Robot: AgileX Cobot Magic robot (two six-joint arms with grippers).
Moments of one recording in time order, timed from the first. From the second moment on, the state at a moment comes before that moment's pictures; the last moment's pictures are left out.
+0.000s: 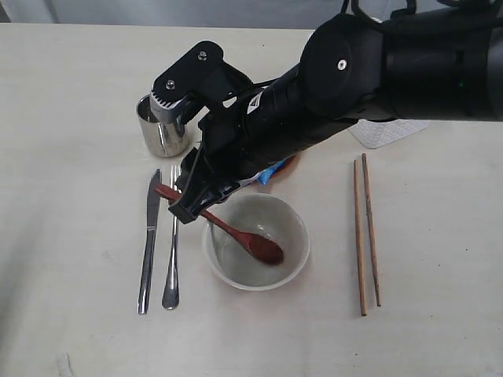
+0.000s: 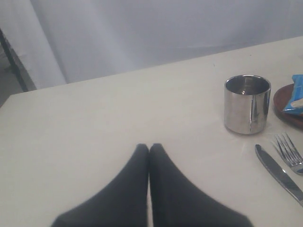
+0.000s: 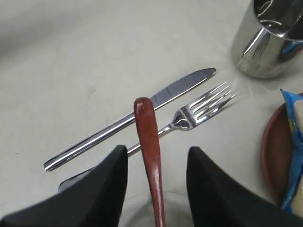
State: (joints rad) left arm -0.15 0.00 0.00 0.11 0.31 0.04; right arm 0.83 1.67 -1.02 0.58 0.43 -0.73
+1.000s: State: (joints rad) left arm -0.15 0.00 0.00 0.11 0.31 0.04; right arm 0.42 1.57 -0.87 0.00 0.79 0.12
